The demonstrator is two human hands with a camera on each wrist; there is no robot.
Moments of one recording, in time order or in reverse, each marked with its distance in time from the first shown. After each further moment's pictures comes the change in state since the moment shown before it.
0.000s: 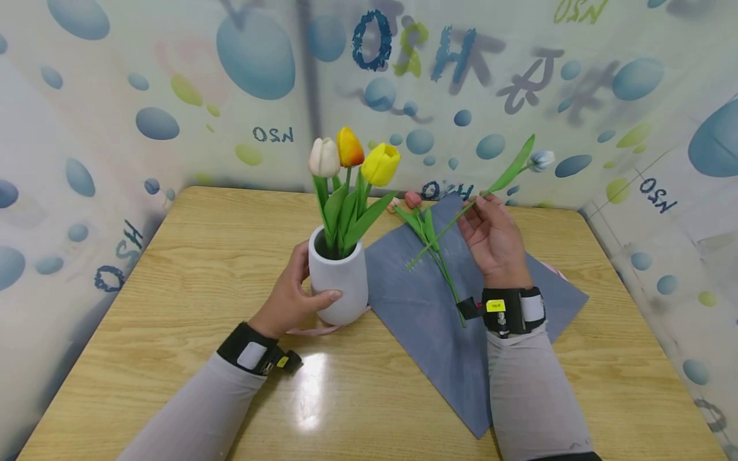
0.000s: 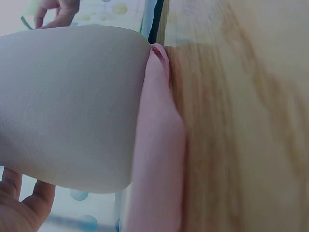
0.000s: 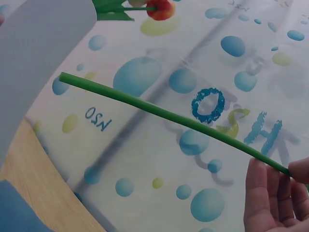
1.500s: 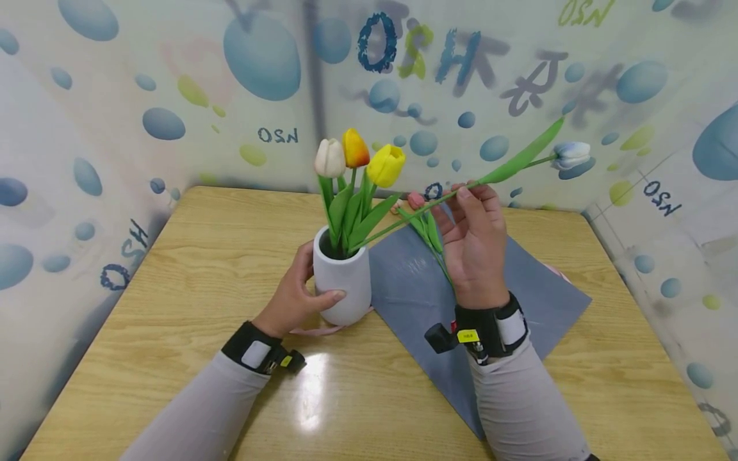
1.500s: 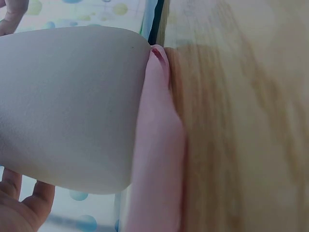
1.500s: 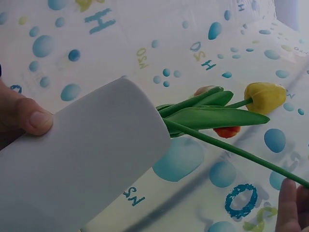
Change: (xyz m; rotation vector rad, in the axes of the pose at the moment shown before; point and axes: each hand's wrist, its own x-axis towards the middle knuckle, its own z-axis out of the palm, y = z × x) left_hand 0.000 0.000 0.000 -0.005 -0.002 -0.022; right_hand -0.041 0.034 0.083 -0.139 -0.036 -0.320
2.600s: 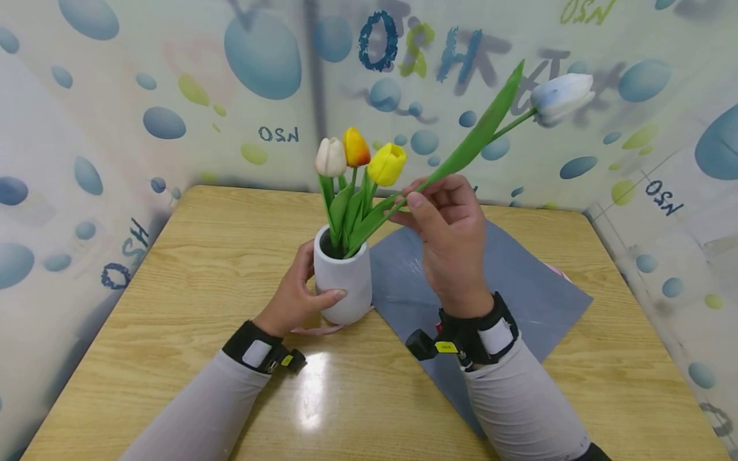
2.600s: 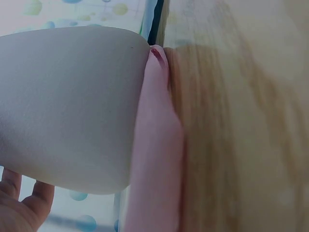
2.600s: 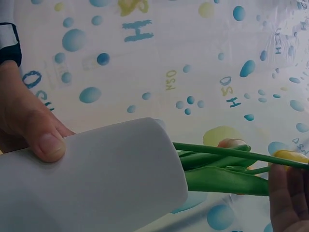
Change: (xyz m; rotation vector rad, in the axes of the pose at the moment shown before) left_hand 0.000 -0.002 0.000 0.021 0.012 0.001; right_hand -0.022 -0.001 0.041 -0.237 -0.360 -0.115
